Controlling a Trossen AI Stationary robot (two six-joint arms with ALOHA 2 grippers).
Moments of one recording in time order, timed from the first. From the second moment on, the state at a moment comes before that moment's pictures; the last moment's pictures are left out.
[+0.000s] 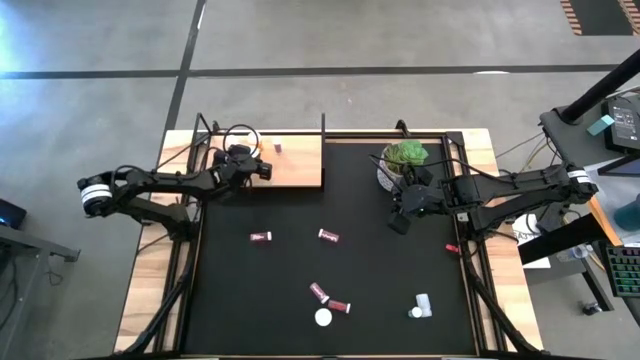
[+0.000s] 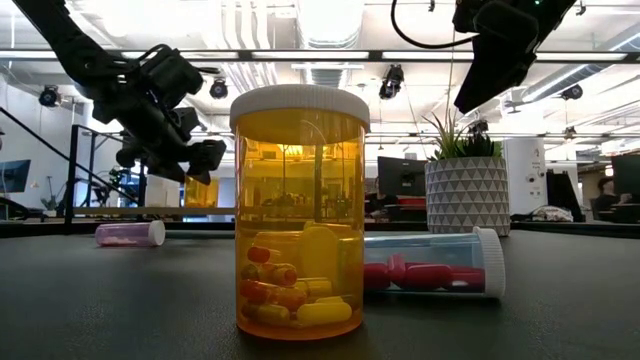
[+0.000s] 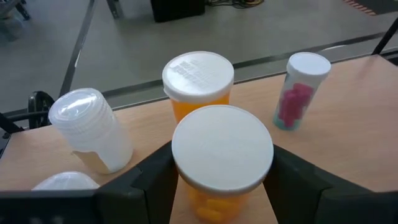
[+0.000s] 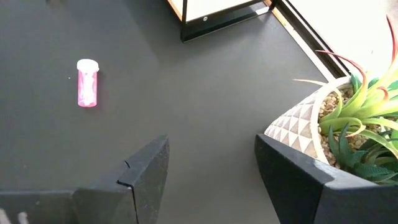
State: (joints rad) left arm 0.49 1.23 0.41 0.20 -0.74 -0.44; right arm 0.09 1.11 0.91 -0.75 0.42 0.39
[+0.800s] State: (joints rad) left arm 0.49 0.99 0.41 0.22 -0.71 -0.27; right arm 0.09 1.11 0.91 -0.75 0.42 0.39
